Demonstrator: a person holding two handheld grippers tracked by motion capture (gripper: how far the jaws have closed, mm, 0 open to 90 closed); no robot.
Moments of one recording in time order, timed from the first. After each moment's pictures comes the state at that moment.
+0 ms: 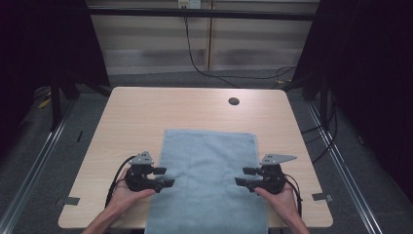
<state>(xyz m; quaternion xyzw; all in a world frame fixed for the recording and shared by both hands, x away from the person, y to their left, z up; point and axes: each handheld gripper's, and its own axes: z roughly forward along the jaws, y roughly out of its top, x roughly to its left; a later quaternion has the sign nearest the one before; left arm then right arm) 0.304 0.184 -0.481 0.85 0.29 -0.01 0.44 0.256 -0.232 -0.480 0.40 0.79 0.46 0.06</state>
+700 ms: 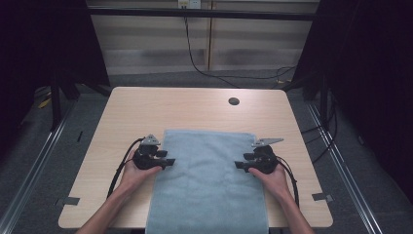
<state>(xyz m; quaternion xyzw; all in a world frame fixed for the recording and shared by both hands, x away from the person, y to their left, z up) 0.363 0.172 -0.501 0.86 0.33 0.05 0.39 0.320 -0.233 -0.502 0.44 0.80 0.39 0.08</state>
